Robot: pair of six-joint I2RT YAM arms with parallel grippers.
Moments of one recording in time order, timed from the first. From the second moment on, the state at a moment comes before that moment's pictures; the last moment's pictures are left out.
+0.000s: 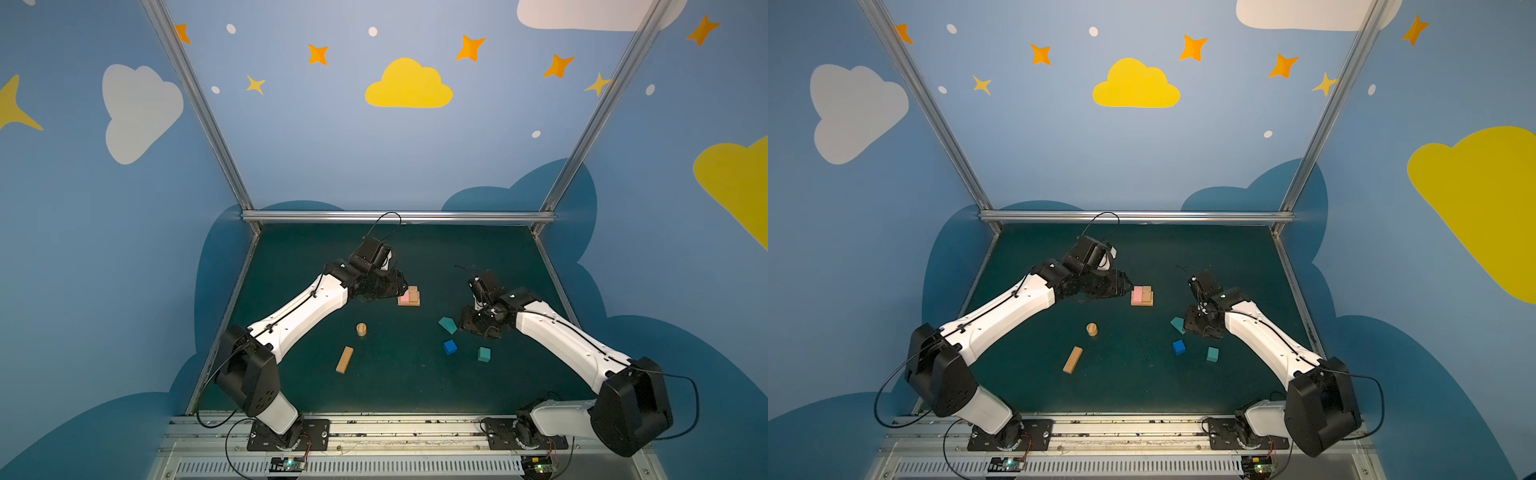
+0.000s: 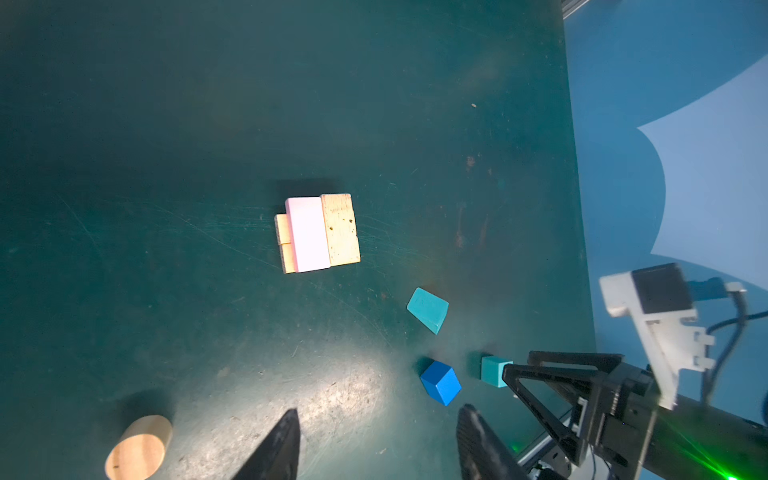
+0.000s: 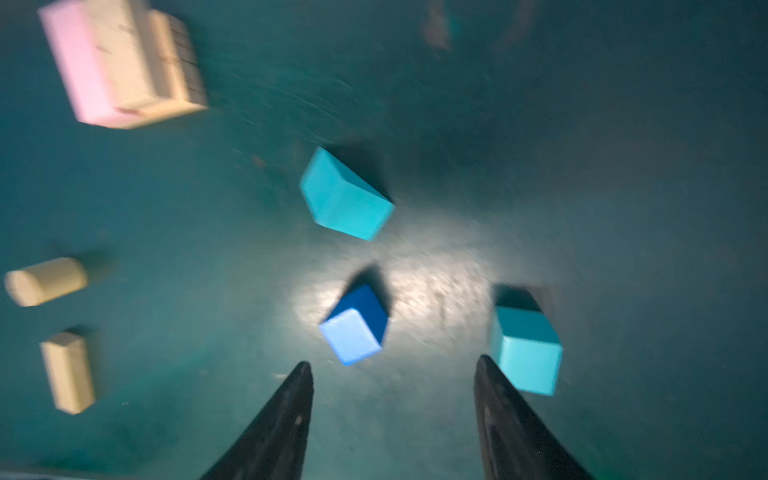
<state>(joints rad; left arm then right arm) -0.61 1.57 1.37 -0.66 0.18 -0.63 0.51 1.31 0.93 -0.91 0.00 0.66</state>
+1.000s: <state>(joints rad) -0.64 1.47 1.30 -0.64 0.02 -0.62 0.42 1.32 0.76 -0.91 0.05 0.71</state>
